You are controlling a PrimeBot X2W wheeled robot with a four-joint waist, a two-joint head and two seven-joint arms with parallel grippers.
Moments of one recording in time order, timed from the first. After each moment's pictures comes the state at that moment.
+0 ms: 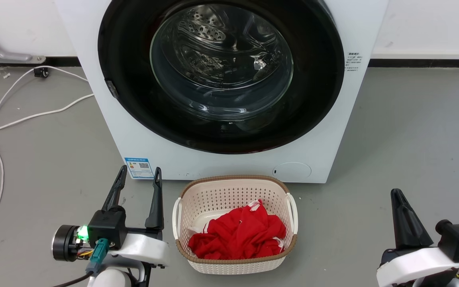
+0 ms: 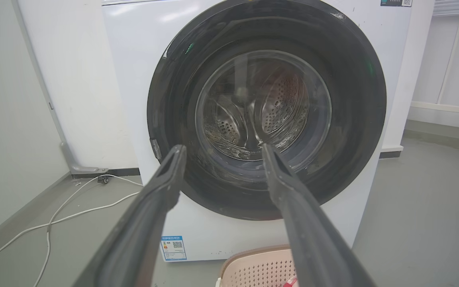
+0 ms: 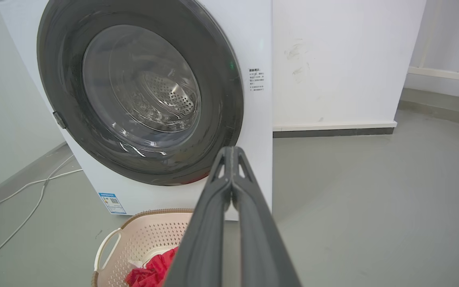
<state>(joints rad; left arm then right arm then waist) -0.10 0.08 -0.10 0.12 -0.05 0.01 -0.26 0.04 -0.05 -0.04 0.04 0.13 0.13 -0.14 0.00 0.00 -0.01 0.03</state>
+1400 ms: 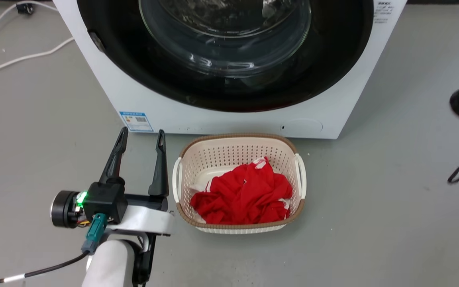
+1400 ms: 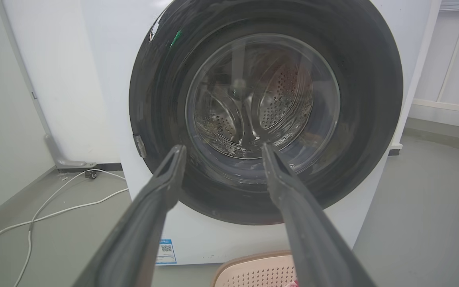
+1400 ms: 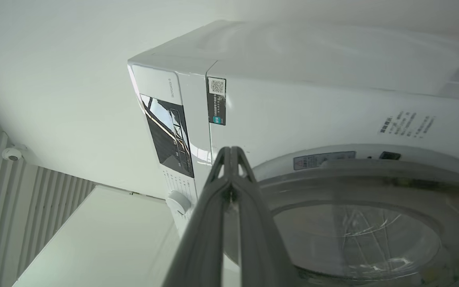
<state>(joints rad) -0.19 0.06 -0.10 0.07 -0.06 0.01 -0.26 -0.76 -0.28 -0.08 0.51 1.80 0.13 0.07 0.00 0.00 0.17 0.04</state>
